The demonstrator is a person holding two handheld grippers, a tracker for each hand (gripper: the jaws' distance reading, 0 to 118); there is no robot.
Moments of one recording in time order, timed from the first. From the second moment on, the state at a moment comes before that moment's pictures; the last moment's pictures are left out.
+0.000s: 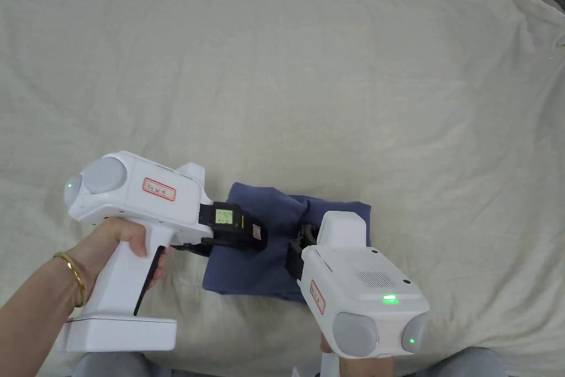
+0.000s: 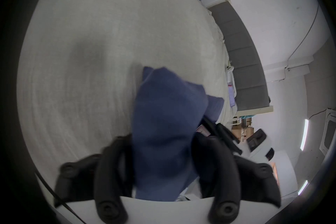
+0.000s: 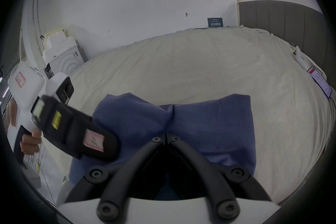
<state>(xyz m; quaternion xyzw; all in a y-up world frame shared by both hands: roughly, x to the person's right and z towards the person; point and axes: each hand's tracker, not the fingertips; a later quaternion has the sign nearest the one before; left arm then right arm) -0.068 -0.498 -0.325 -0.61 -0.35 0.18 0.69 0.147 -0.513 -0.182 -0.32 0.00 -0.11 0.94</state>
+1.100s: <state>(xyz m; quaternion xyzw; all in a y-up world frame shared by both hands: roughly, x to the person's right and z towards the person) -0.362 -0.398 -0.409 -0.57 0.04 0.08 0.81 0.206 -0.360 -0.184 -0.16 -0.04 -0.11 0.98</state>
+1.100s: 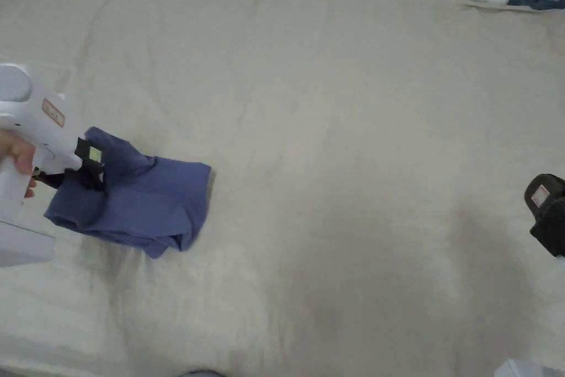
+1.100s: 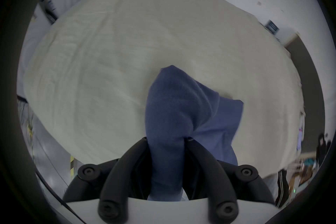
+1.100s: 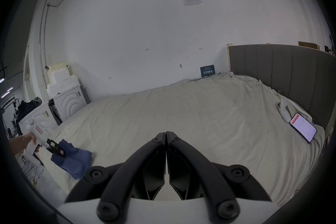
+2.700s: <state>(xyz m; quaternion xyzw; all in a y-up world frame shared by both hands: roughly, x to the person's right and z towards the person) -0.055 -0.296 -0.240 -0.08 -0.06 -0.04 0.99 0.262 -0.299 -0.133 -0.11 -0.04 -0.03 0.99</state>
